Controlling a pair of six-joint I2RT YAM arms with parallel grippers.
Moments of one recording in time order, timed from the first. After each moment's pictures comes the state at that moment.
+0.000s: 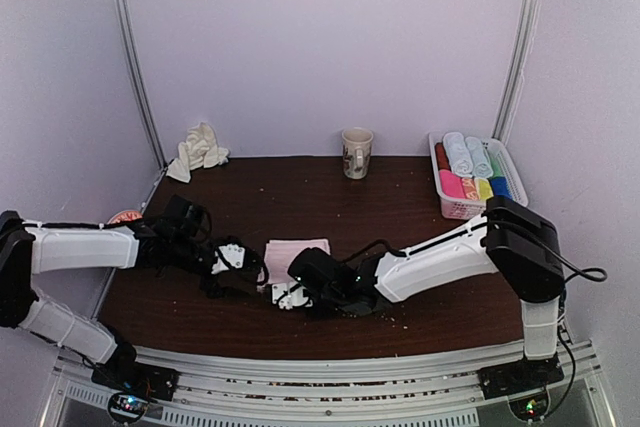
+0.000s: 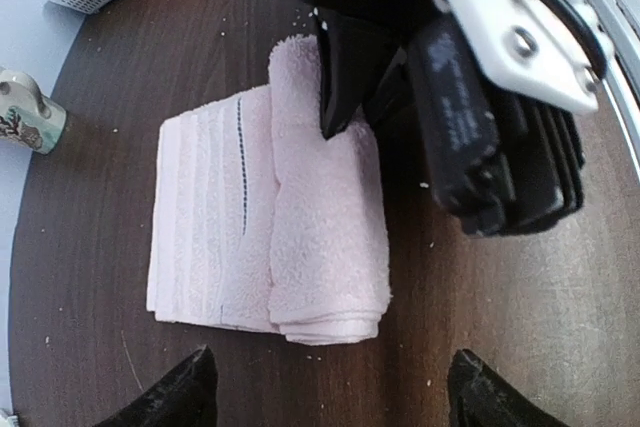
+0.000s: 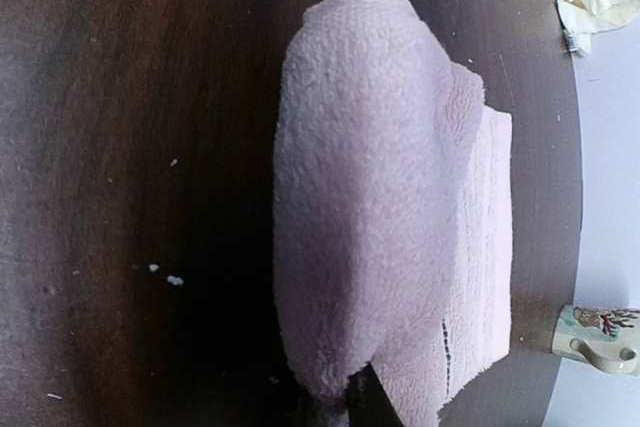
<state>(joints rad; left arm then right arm) -0.56 1.34 0.65 -0.20 0.50 1.02 1.20 2.05 1.25 -0.05 0.37 -0.67</state>
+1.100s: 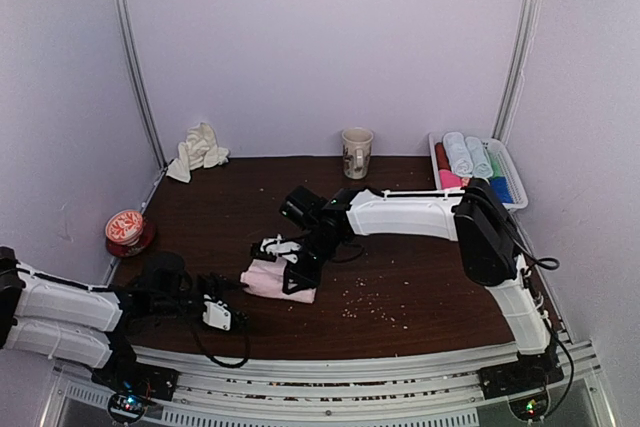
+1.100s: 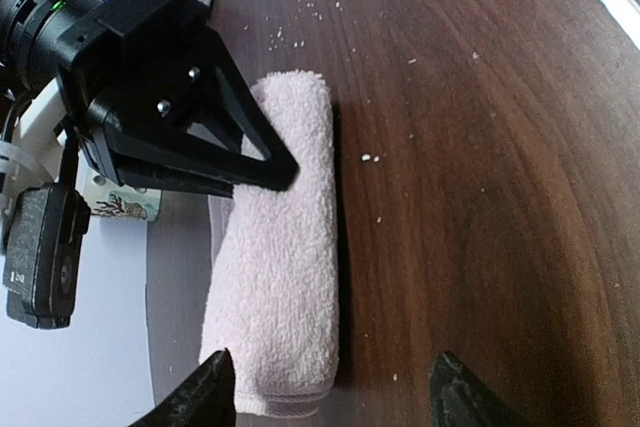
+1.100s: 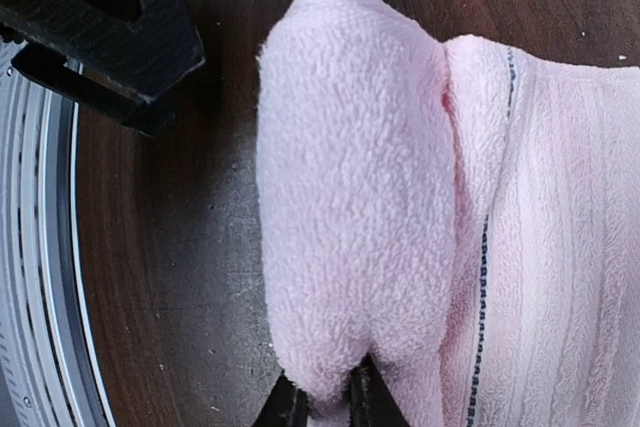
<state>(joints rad) -0.72 1.11 0.14 0.43 0.28 1.22 0.99 2.31 1.89 -0.74 -0.42 -0.35</state>
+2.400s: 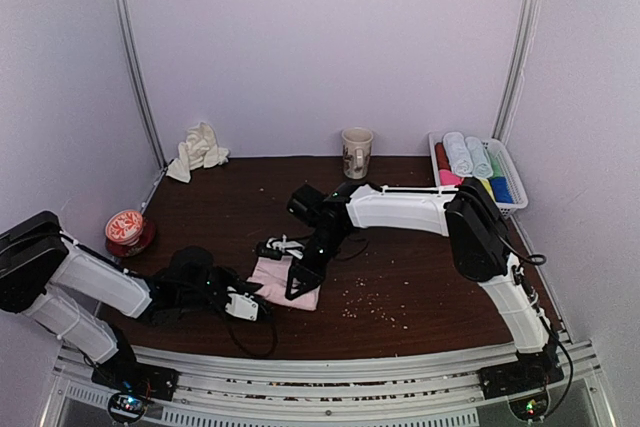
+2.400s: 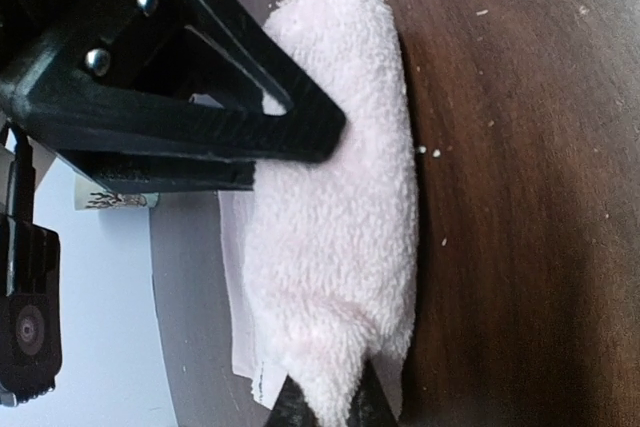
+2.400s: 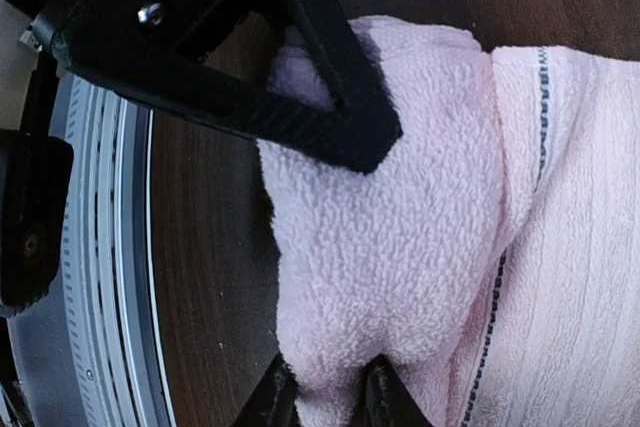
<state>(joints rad) -0.81 1.43 0.27 0.61 0.08 1.25 0.93 2.38 1.98 -0.88 -0.66 -0.37</state>
